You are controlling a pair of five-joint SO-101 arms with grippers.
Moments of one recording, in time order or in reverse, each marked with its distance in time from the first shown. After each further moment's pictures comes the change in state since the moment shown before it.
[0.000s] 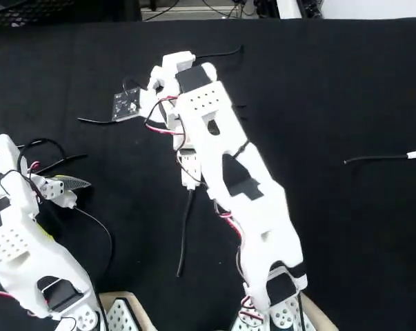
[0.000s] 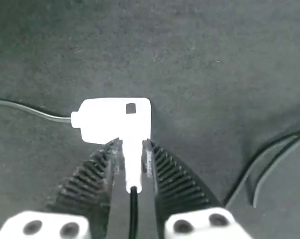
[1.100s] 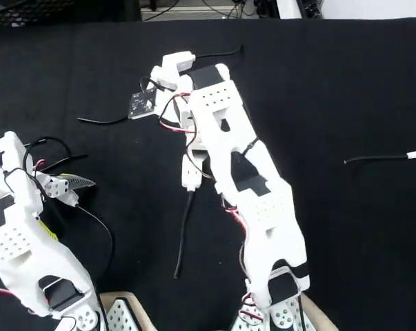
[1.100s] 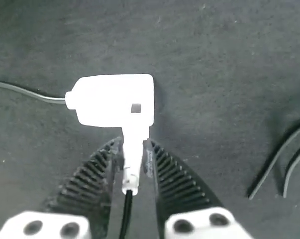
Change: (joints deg) left arm 2.1 0.0 0.0 0.0 0.0; right arm 3.9 0.4 4.7 0.0 0.0
